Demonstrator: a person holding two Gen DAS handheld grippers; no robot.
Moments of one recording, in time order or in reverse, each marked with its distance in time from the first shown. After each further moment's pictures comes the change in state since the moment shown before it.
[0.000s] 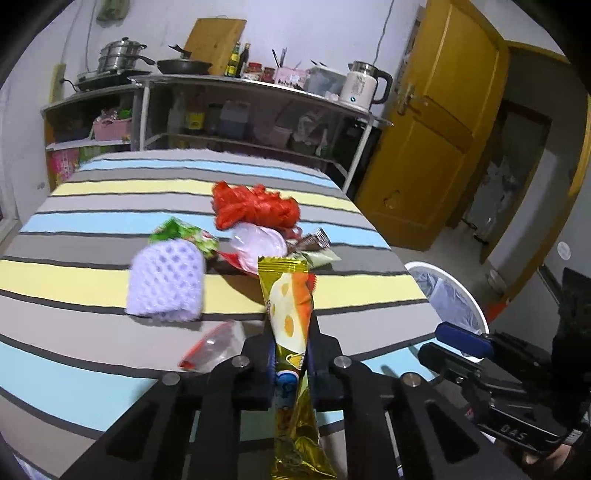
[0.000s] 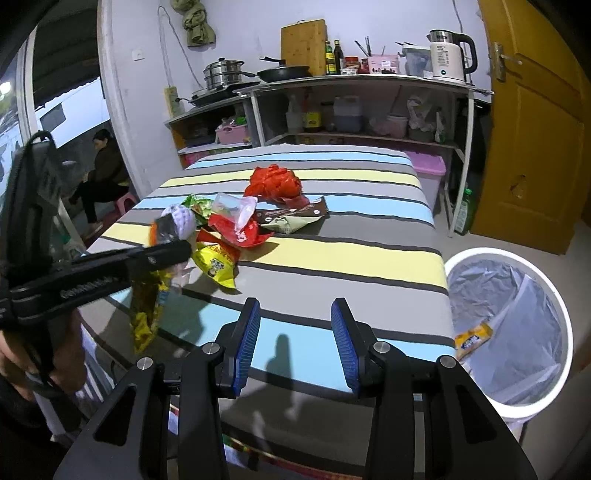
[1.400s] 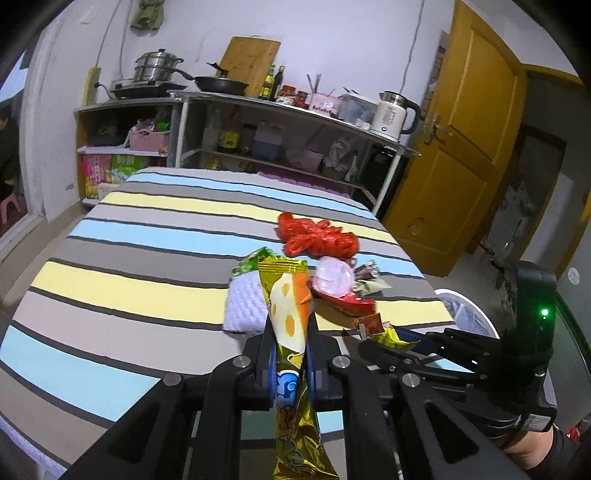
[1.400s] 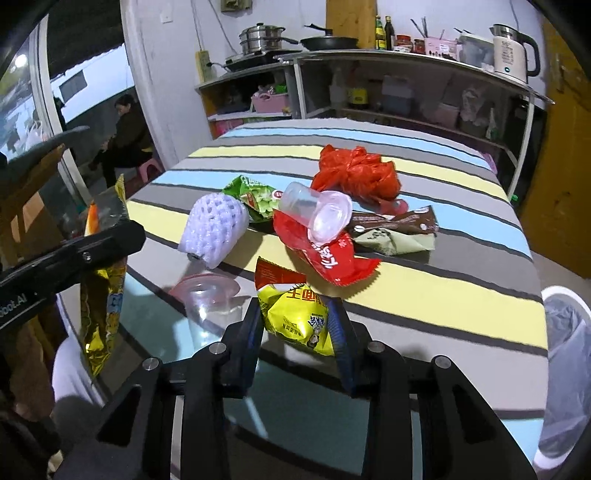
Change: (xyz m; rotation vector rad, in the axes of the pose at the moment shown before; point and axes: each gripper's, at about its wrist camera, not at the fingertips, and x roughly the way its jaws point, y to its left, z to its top) left arm -0.042 0.052 0.008 -0.044 -0.081 0.066; right arm 0.071 0.061 0.031 -0.069 0.099 0.084
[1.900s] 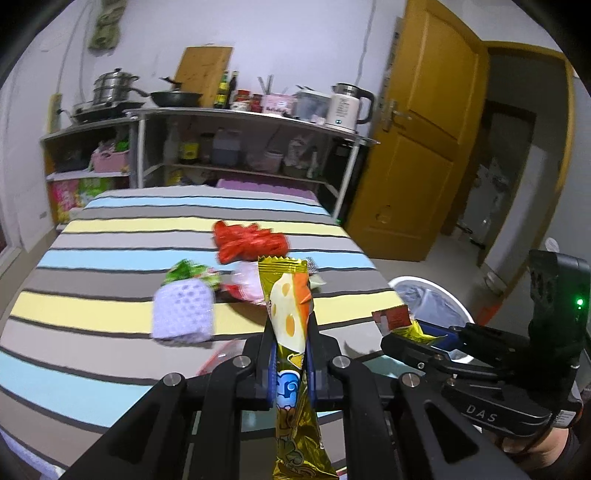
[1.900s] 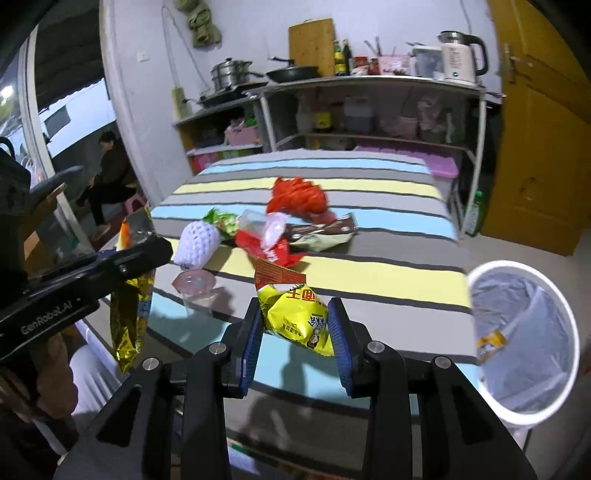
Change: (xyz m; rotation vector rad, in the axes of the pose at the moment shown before) left arm -0.003 -0.073 0.000 0.121 0.001 -0.084; right arm -0.082 -0.033 -0.026 0.092 -0.108 -0.077
